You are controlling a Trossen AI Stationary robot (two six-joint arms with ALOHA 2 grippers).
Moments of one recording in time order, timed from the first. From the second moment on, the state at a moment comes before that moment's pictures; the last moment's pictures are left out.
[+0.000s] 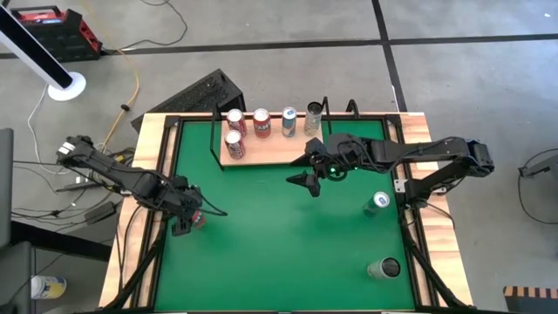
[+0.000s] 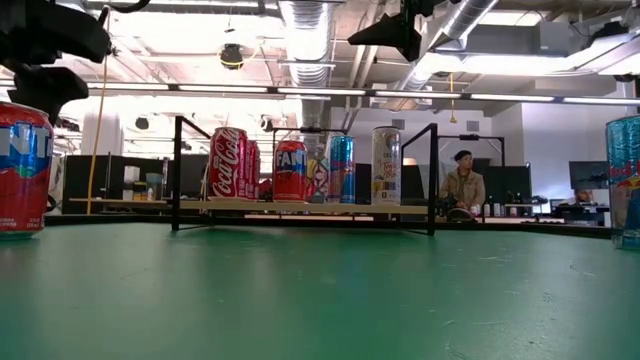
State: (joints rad) left arm -0.41 0.93 0.75 -1.10 -0.08 -0.63; right arm -0.04 1.35 1.15 -0.19 -0.05 0.41
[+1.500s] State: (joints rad) left arm 0.03 1.49 1.36 -1.00 0.08 0.11; right arm -0.01 1.16 1.15 -0.44 0.05 0.31
